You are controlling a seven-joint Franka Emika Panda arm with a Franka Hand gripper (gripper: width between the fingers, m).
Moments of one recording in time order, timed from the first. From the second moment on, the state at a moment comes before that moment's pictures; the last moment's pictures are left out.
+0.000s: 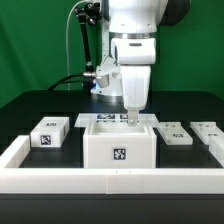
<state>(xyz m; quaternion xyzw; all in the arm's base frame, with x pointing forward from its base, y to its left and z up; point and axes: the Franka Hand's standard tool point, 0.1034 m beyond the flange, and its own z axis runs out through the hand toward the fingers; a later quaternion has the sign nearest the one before) 0.446 -0.006 0.048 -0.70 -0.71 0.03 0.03</state>
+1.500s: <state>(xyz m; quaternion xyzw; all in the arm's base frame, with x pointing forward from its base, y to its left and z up) 0.452 -0.006 0.026 -0.73 -0.68 0.04 0.04</state>
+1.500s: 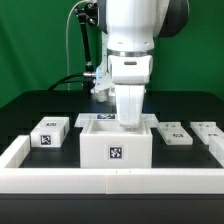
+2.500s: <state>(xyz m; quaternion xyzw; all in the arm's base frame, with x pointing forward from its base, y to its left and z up) 0.504 0.004 0.025 -0.72 -0.70 0.02 0.03</state>
